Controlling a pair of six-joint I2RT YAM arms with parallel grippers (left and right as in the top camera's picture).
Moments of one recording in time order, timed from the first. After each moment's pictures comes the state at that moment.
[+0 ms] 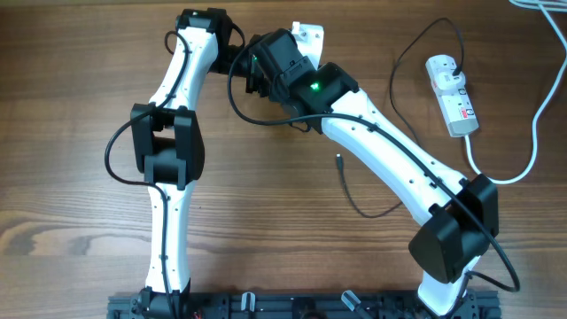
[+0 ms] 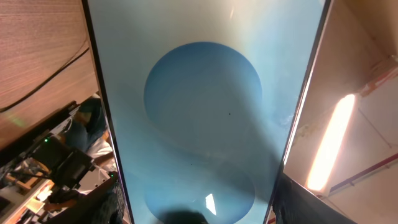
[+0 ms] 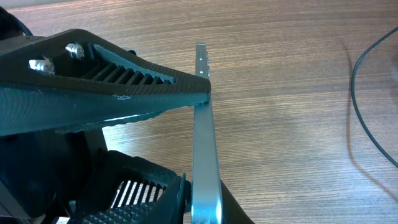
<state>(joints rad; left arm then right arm) -0.17 2.56 2.33 -1.51 1.52 -0.54 0.70 1.94 1.80 -0.85 0.45 0.66</state>
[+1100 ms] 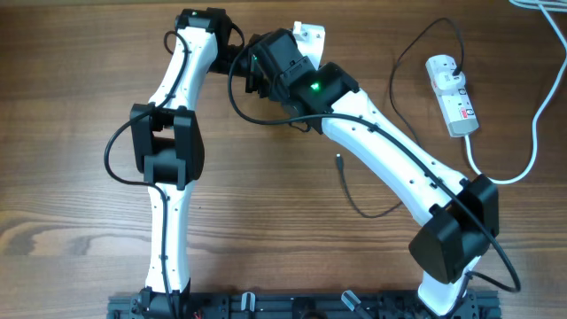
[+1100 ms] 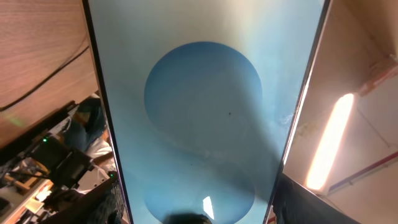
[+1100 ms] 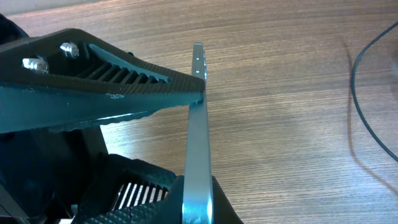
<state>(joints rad) -0.17 2.56 2.33 -1.51 1.53 -0.55 0.70 1.93 1.80 -0.85 0.45 0.68</state>
